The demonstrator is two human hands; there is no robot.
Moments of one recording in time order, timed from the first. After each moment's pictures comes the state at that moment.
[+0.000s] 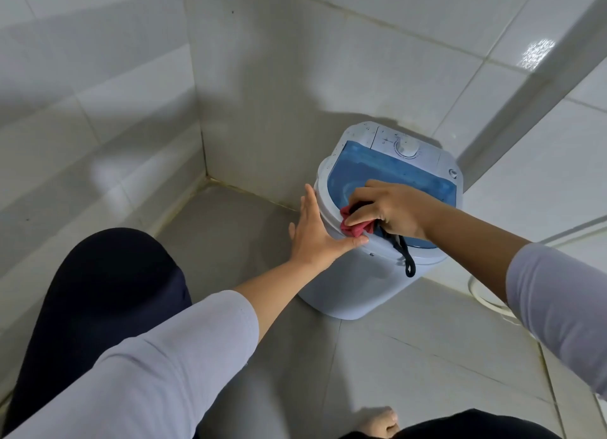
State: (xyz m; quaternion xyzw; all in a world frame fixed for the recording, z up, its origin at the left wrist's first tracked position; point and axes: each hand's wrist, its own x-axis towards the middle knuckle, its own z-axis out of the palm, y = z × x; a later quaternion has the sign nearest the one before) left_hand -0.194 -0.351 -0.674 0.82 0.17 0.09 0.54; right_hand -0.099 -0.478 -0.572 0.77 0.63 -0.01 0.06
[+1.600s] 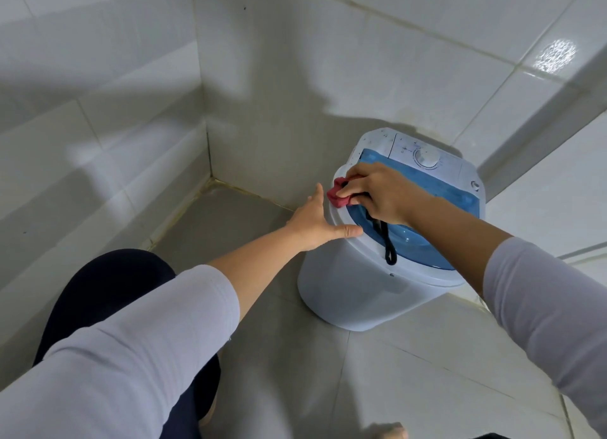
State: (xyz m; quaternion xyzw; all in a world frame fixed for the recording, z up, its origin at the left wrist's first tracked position) left_hand -0.154 -0.282 -0.664 0.82 0.12 -0.10 0.55; right_hand -0.069 -0.413 -0.580 0.87 0.49 -0.05 0.00
